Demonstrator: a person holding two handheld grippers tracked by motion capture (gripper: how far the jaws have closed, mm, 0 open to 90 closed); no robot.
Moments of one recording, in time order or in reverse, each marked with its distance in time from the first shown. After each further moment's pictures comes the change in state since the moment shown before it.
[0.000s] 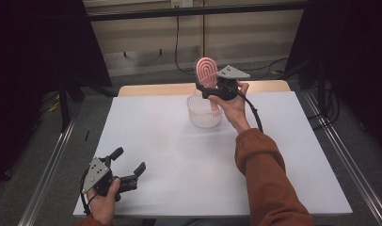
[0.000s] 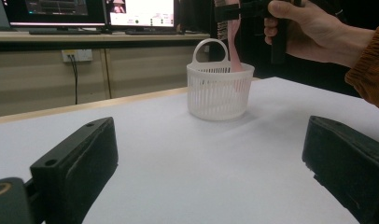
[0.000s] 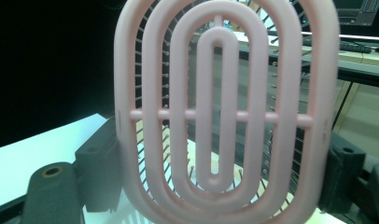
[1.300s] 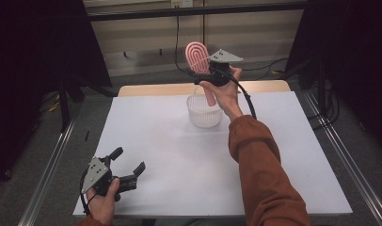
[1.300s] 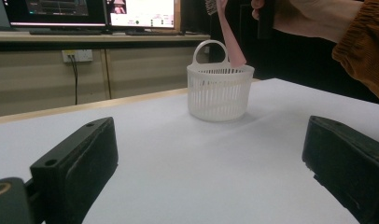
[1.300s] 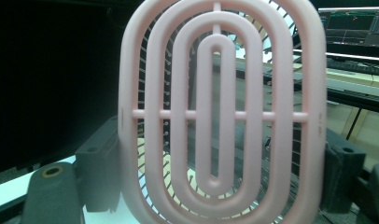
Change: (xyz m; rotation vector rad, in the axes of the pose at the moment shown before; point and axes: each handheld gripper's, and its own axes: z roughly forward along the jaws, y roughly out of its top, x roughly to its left) left arm 0.001 0.000 -0.001 -0.004 -0.001 -0.008; right arm 0.007 0.046 0.020 -0.052 0.028 -0.007
